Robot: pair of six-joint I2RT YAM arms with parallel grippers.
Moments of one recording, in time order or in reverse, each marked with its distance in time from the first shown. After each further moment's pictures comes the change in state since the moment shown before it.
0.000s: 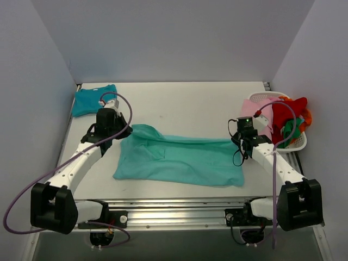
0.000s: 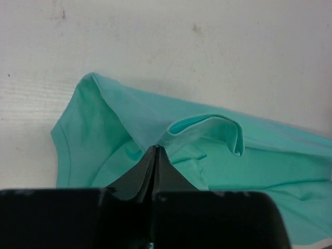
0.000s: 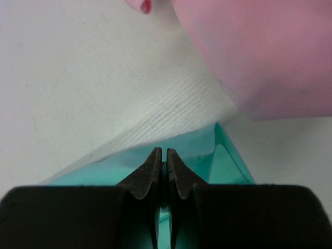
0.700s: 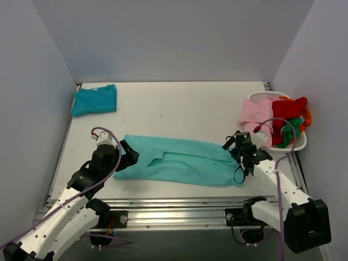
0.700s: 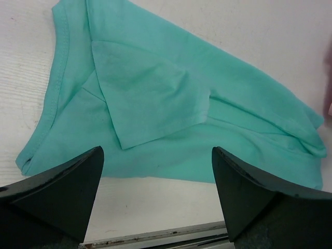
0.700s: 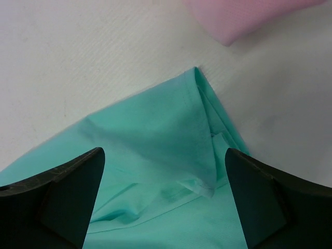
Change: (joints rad) left arm -0.290 -0.618 -0.341 -0.288 -0.261 -0.264; right arm 0.081 -0.225 -0.235 -0.057 0.018 0.119
